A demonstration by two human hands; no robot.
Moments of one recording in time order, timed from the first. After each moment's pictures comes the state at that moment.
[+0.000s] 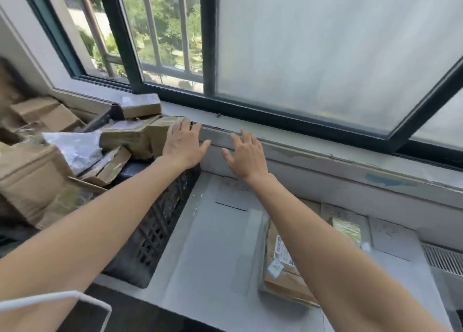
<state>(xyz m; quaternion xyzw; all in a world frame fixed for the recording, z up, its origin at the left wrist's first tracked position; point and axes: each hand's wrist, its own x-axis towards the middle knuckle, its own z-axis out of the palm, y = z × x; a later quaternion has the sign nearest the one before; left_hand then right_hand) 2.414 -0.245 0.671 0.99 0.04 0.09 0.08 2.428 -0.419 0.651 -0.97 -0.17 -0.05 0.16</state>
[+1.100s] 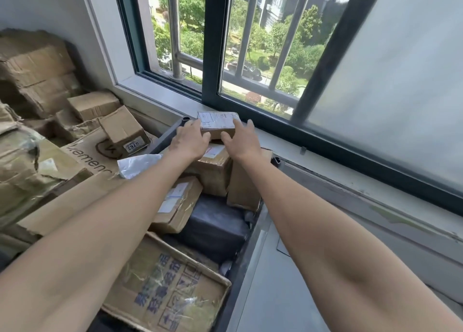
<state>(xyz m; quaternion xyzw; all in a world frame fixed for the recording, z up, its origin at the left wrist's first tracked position) 2.532 0.021 0.611 0.94 0.20 0.06 0.26 2.579 -0.117 0.624 -0.96 -0.14 0.06 0.24</state>
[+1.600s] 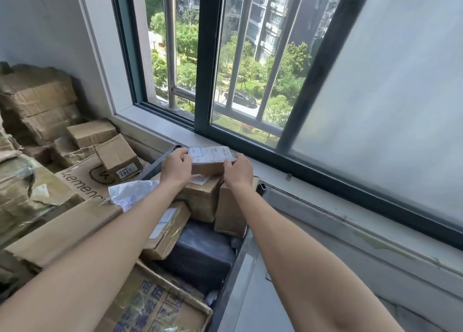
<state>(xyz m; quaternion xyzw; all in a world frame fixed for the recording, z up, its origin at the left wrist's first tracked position) 2.518 0.009 0.617 0.83 0.27 0.18 0.44 2.571 -0.135 0.633 -0.90 -0.03 0.04 0.43</state>
